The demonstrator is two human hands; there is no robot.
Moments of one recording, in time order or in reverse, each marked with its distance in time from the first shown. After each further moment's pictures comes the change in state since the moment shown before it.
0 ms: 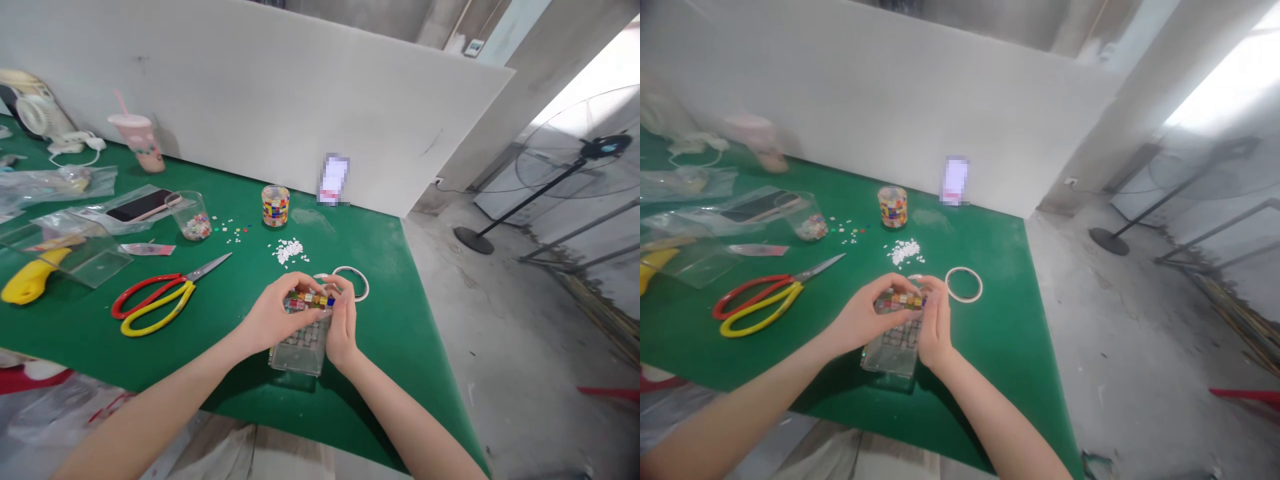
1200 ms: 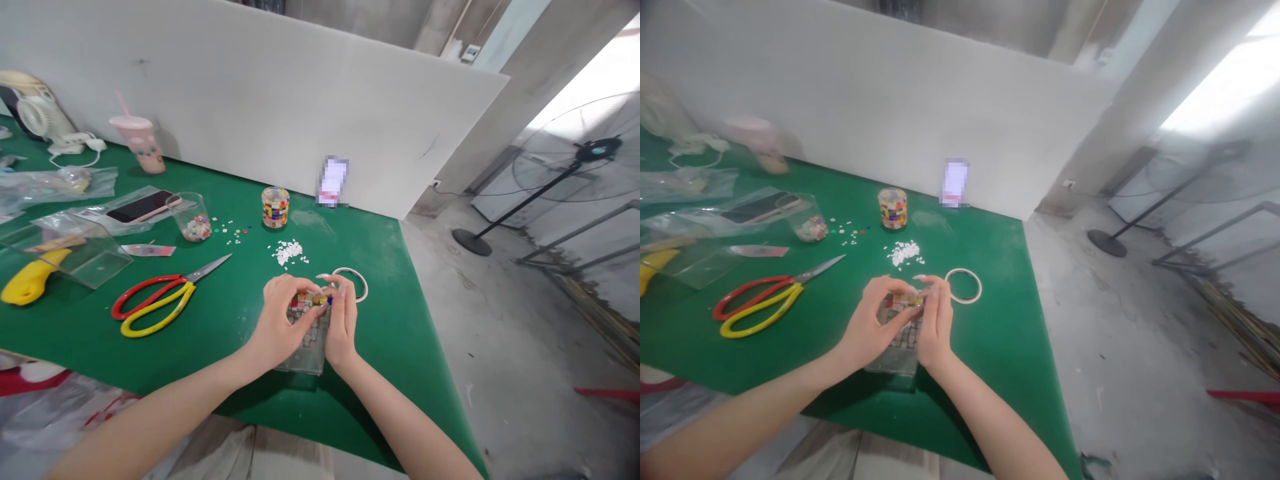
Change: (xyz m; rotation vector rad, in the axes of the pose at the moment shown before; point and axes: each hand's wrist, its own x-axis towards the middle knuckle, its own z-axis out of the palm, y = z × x) left_hand -0.011 -0.015 0.025 0.234 0.293 0.200; right_hand 0.001 -0.006 0.005 -0.047 0.089 0.073
